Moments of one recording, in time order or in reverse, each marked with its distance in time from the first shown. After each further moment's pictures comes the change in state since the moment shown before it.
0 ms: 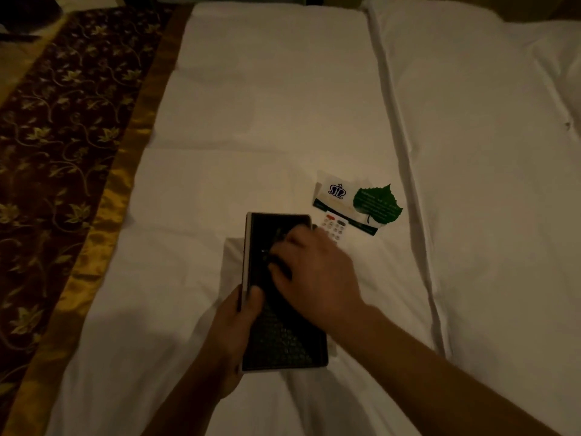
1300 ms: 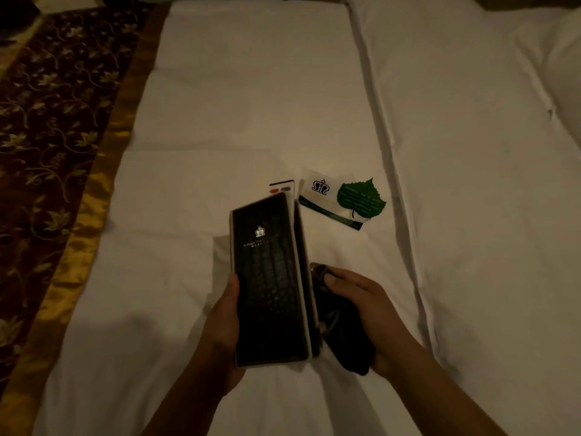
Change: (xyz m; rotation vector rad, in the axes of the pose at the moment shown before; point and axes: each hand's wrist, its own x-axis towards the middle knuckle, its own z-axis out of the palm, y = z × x) left_hand 0.012 -0.009 0.017 -0.215 -0.065 -0.128; right_hand -0.072 0.055 -0.016 1.534 -0.090 0.865
